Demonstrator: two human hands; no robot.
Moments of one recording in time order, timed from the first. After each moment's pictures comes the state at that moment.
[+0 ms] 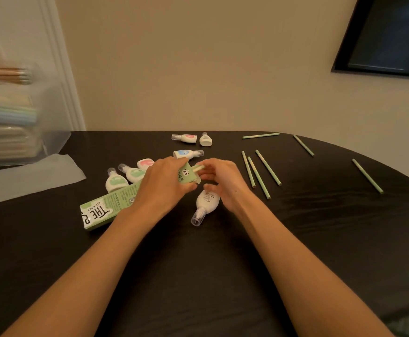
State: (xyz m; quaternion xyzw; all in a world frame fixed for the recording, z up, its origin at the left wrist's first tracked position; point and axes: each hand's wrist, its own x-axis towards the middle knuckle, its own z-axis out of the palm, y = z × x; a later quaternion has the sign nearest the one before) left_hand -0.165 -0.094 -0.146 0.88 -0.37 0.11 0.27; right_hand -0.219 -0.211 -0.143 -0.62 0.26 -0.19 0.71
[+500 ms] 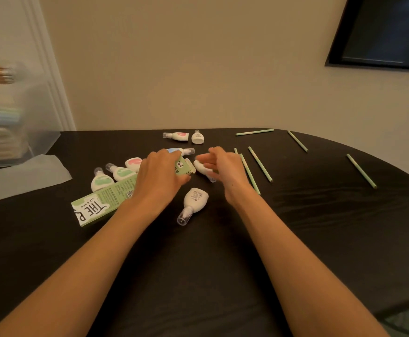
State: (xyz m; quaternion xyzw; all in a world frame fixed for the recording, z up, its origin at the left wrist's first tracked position) left_hand -0.169 -0.118 -0.140 0.90 -0.34 0.15 0.22; right_hand -0.221 -0.232 -0.140 -0.66 0.29 -0.25 0.65
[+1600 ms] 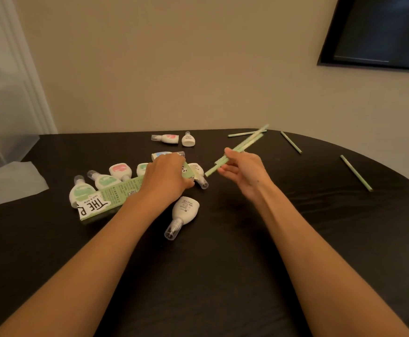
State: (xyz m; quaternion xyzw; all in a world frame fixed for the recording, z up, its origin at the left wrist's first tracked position) left_hand -0.165 -0.156 -0.131 0.92 -0.34 0.04 0.20; right_hand -0.235 -0.295 -0.145 -0.53 0.26 -0.28 0.75
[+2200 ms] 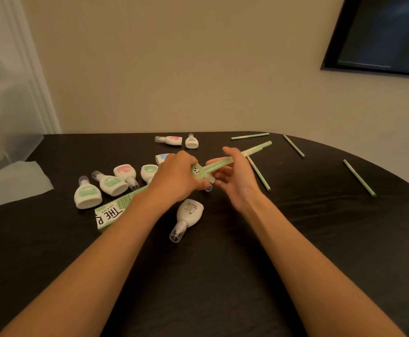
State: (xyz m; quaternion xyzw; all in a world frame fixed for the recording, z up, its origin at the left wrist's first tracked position) left_hand -0.164 -0.155 -0.126 0.87 -0.39 -0.02 0.29; right_hand -0.228 -0.264 -0.147 -0.56 0.26 -0.25 0.75
